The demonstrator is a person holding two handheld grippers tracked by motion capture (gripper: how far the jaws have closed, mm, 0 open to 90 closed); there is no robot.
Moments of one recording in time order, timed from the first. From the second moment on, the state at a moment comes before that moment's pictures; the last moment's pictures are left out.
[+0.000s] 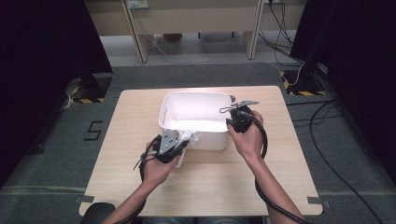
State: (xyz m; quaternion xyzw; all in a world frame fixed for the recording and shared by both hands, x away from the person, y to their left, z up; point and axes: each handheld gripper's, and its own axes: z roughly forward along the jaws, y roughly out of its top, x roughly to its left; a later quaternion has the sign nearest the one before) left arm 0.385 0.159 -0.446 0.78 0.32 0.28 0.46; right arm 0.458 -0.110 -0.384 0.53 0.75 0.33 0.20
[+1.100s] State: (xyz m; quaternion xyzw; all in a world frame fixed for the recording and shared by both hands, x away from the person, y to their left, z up) left arm 0.391 0.153 -0.483 0.80 0.32 0.27 0.42; right arm 0.458 -0.110 -0.384 0.53 0.75 0.34 0.21
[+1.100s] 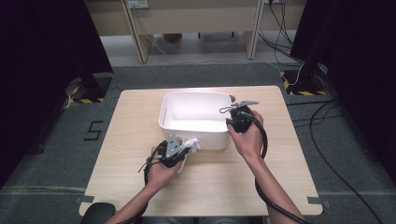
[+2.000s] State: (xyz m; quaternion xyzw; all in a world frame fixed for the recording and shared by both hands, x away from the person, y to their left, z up) left arm 0.396 0.147 -0.499 0.82 0.33 0.24 0.40; right arm 0.458 -0.110 -0.384 0.53 0.75 0.34 0.21
